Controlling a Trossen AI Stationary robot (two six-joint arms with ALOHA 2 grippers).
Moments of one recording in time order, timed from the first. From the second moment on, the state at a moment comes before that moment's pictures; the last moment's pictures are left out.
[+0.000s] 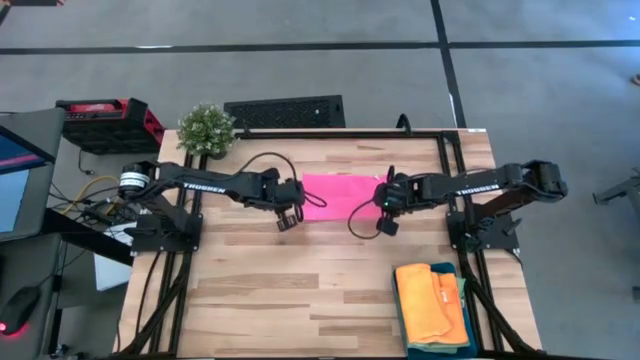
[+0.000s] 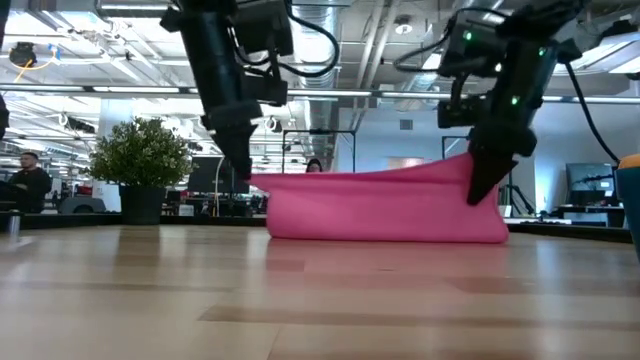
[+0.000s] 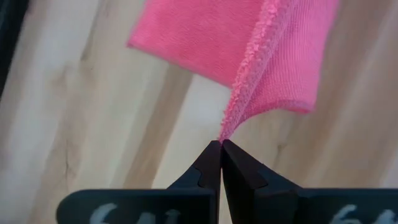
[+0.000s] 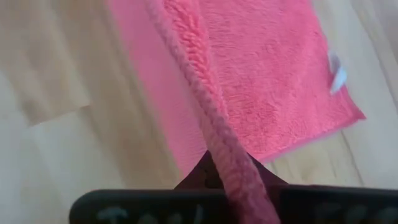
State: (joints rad) left arm 0.08 1.62 1.10 -0.73 -0.32 -0.23; right arm -0.07 1.36 0.72 -0.59 0.21 0.21
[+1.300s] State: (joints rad) left arm 0.28 1.62 1.03 -0.38 -0.33 -0.17; right arm -0.33 1.36 0.68 -0.48 0.29 0.15
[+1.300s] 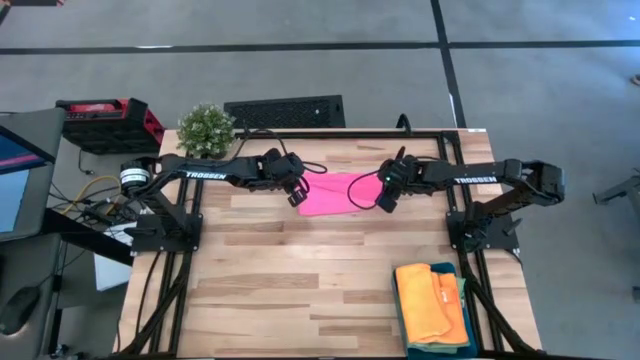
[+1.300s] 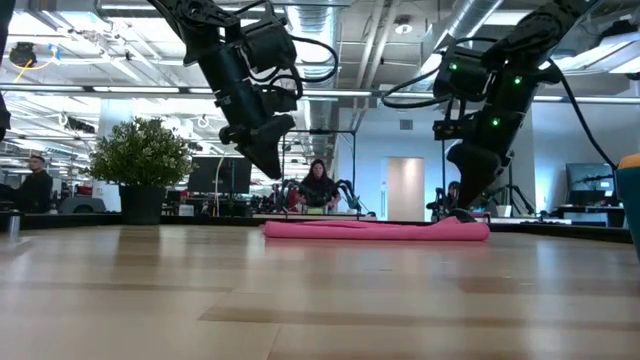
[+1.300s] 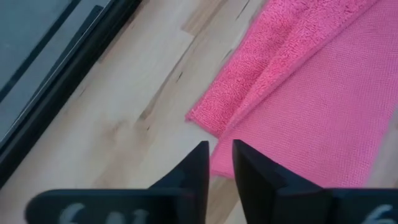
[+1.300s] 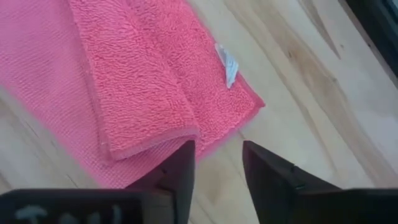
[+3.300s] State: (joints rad) left arm 0.19 1.62 1.04 -0.40 -0.32 -0.06; right arm -0.27 1.53 0.69 -0.28 0.11 -0.53
